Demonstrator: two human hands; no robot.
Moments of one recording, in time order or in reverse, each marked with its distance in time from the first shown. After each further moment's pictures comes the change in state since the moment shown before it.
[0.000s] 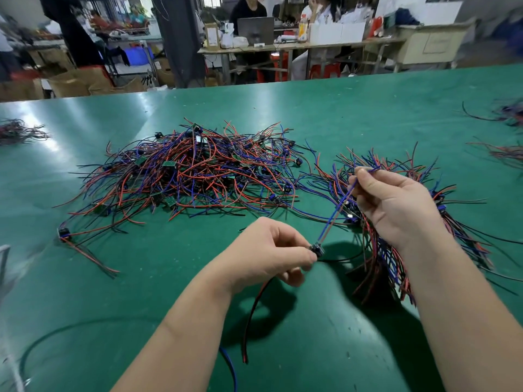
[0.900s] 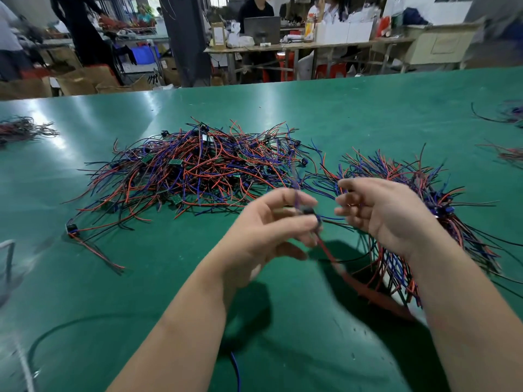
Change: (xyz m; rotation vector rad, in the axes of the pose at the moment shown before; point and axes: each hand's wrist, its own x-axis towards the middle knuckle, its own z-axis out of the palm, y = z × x) left_hand -0.002 0.012 -0.005 -0.446 -0.011 0.223; right_hand -0.004 0.004 0.005 -0.239 -0.180 0.168
